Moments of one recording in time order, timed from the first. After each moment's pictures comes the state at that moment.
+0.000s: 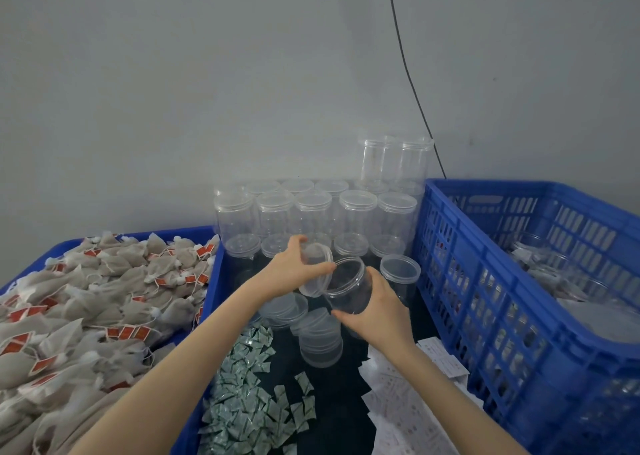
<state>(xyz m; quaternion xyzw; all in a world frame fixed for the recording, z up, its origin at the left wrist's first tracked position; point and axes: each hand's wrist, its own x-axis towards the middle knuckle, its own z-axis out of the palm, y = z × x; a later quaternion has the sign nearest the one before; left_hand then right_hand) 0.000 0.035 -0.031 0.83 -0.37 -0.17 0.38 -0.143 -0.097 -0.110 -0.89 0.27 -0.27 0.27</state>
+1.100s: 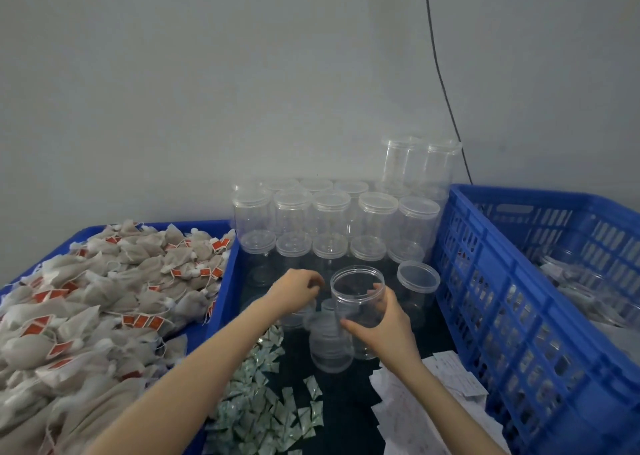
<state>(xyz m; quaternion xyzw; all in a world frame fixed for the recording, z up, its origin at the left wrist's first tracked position) 0.039 0.022 -0.094 0.87 -0.42 -0.08 0.22 -0.141 -0.092 -0.125 -0.81 0.24 -0.25 0.47</state>
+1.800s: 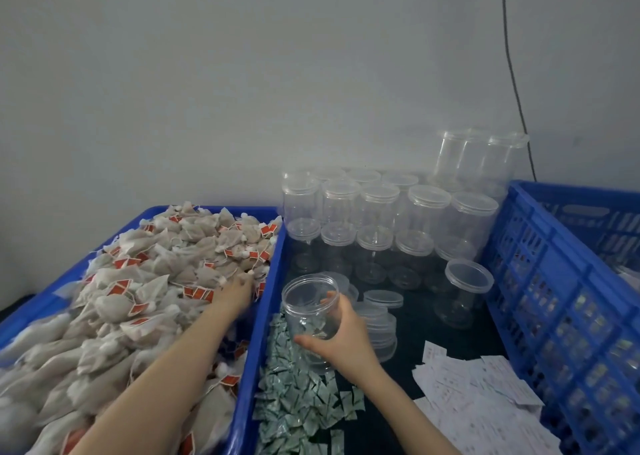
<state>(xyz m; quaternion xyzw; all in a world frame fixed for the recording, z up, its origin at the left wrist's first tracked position) 0.109 0.181 -0.146 0.98 -0.20 -0.06 0.00 -0.099 0.023 -0.135 -0.82 0.10 -0.13 0.55</state>
